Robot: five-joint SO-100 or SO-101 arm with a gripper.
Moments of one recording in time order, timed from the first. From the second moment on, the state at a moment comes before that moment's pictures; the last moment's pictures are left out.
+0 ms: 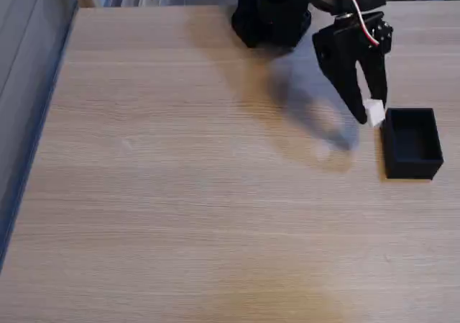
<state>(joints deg) -25.5 134.7 137.6 36.9 -104.8</state>
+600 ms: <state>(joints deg) -36.9 117.9 119.9 45.1 -95.8</state>
